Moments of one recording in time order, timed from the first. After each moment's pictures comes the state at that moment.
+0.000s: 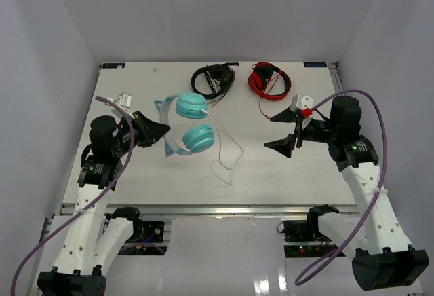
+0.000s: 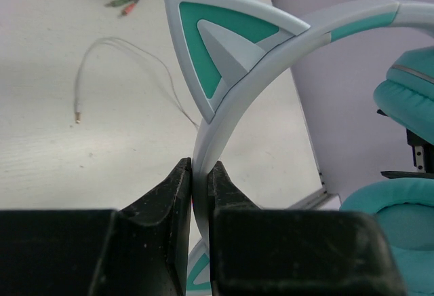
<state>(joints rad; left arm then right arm) -0.11 0.73 0.82 -0.36 0.48 -0.64 0.14 0.89 0.97 -0.48 -1.11 -0.50</state>
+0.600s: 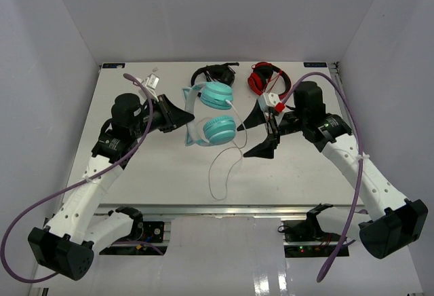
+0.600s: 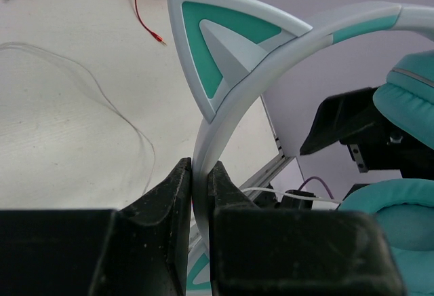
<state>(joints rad) -0.35 0.99 1.01 -0.27 0.45 -0.73 0.46 1.15 1.14 -0.50 -1.28 -0.53</state>
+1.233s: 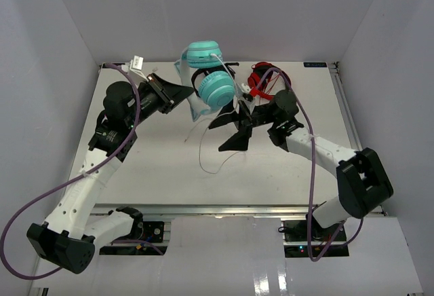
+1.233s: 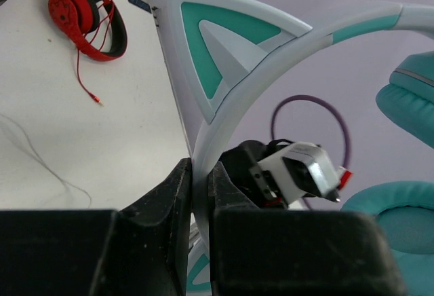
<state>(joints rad) -0.37 1.05 1.12 -0.13 0.36 -1.02 0.60 1.44 0.96 0.75 -1.34 0.33</state>
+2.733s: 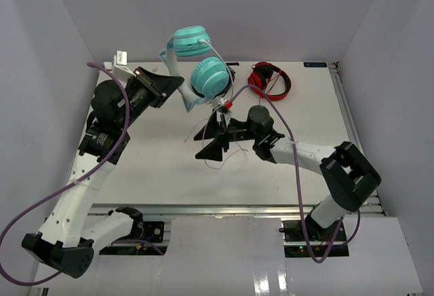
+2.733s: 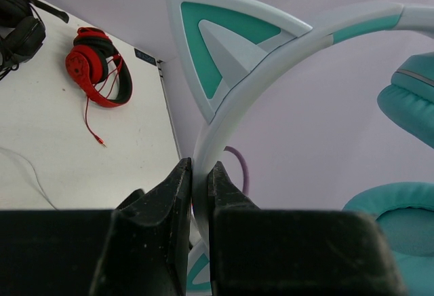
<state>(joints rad) -0.37 1.01 1.23 -0.20 0.20 -1.03 0.75 1.55 0.87 0.76 -0.96 0.36</state>
